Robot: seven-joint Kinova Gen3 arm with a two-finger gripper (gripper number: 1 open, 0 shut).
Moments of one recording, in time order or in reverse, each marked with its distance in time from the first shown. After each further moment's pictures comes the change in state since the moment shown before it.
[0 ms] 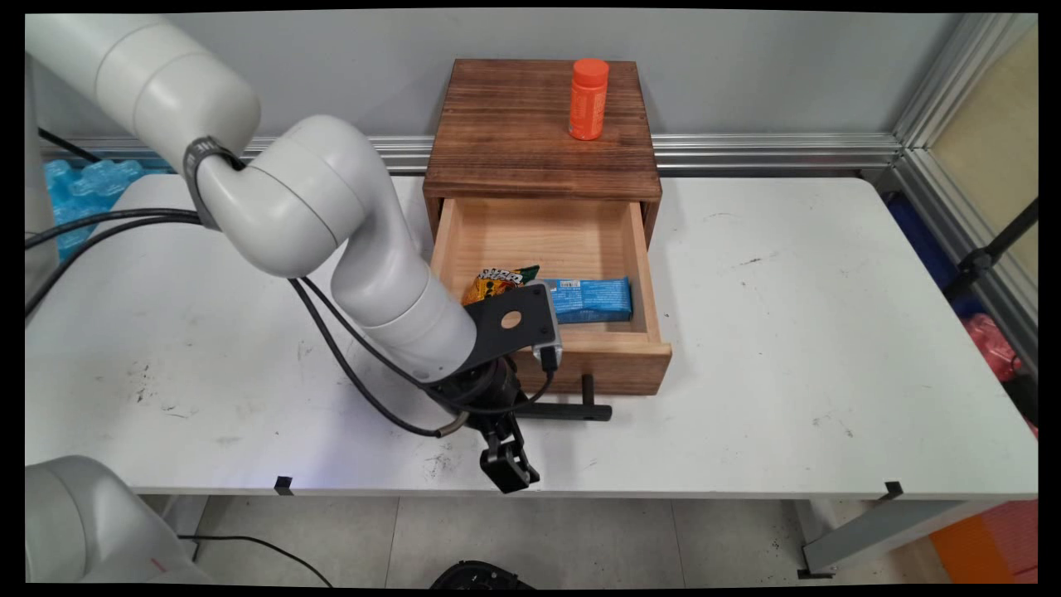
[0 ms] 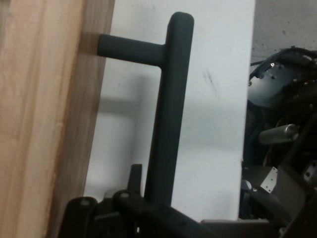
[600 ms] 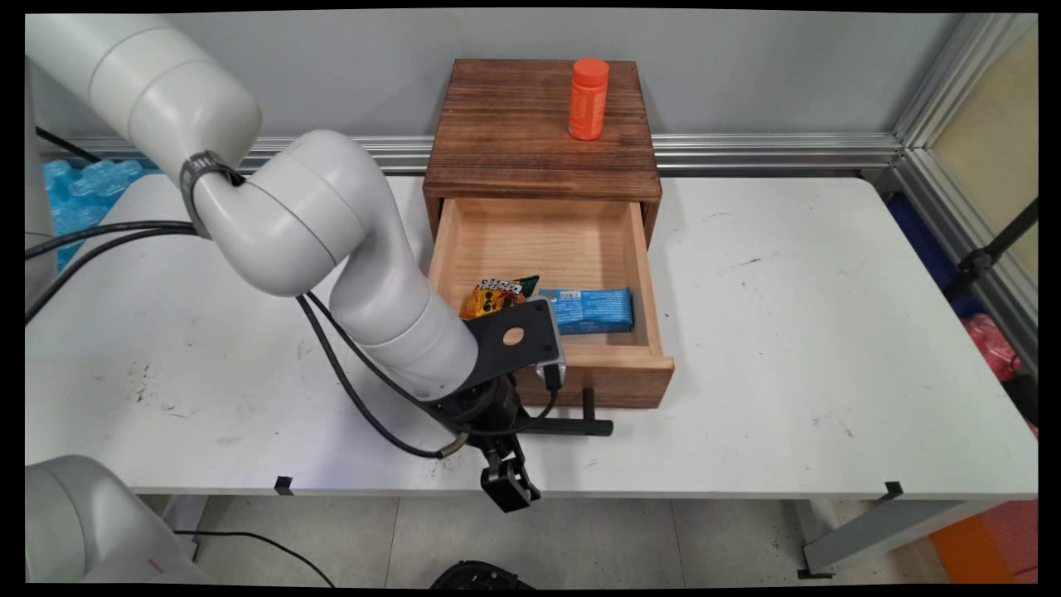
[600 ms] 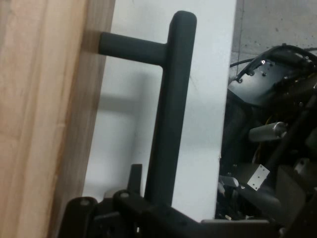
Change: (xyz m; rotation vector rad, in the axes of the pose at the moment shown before) arm 0.000 0.017 0.003 -0.008 -0.012 -0.015
